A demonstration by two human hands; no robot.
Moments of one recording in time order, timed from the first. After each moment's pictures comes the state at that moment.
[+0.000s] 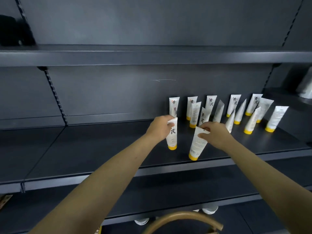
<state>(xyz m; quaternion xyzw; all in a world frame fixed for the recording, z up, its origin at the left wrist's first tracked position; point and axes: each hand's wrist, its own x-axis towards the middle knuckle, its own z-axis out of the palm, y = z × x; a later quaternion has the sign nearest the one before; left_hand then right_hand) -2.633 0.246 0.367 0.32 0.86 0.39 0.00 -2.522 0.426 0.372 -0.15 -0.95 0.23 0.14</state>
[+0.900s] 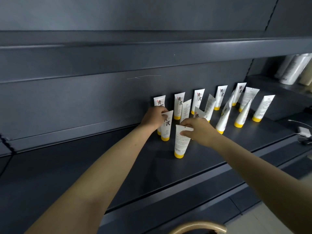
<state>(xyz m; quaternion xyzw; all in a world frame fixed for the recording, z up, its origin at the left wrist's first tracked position) -2.772 0.326 0.356 0.38 0.85 0.37 0.04 -2.612 0.426 0.374 -0.15 -0.96 0.23 0.11</state>
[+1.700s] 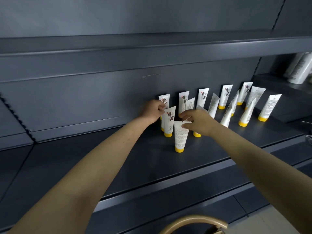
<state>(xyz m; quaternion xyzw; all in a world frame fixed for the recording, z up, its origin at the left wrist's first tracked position) -2.752 0.294 0.389 0.36 0.86 0.35 0.04 -2.613 0.428 0.391 -0.12 -0.96 0.23 0.09</state>
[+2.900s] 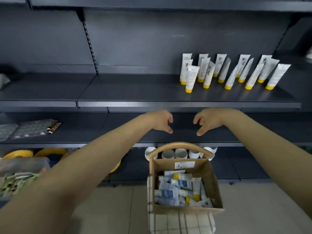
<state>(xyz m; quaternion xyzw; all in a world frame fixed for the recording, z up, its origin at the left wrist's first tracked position) -2.401 0.118 0.337 0.33 0.92 0.10 0.20 -2.337 0.311 0.367 -0.04 -0.97 0.03 -0.25</state>
